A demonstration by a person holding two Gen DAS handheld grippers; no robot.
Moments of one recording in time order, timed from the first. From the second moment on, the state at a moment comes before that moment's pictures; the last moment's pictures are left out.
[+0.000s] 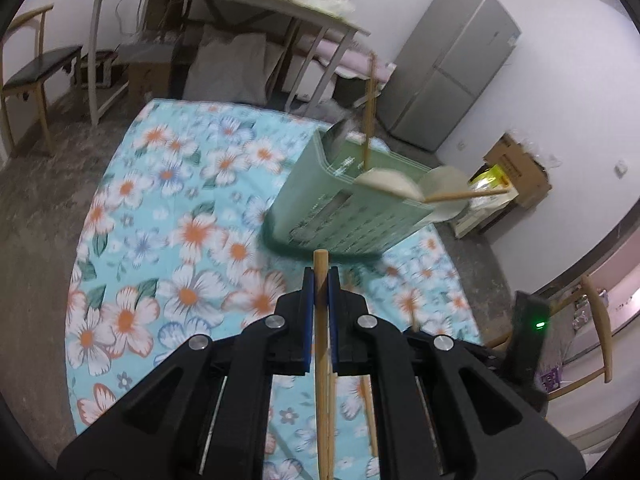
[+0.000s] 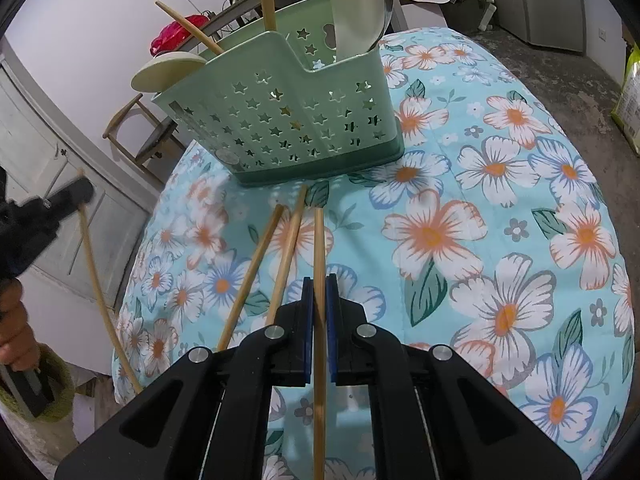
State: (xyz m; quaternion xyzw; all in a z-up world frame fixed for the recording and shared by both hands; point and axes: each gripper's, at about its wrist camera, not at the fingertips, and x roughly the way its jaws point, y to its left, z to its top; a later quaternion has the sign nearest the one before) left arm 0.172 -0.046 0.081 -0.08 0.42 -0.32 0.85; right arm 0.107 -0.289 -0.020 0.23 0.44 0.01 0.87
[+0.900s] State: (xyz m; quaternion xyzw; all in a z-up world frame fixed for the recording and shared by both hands) left arm 0.180 -0.138 0.248 -0.09 0.09 -0.37 0.92; right arm 0.104 -0.303 -0.017 0.24 0.43 0.00 0.87
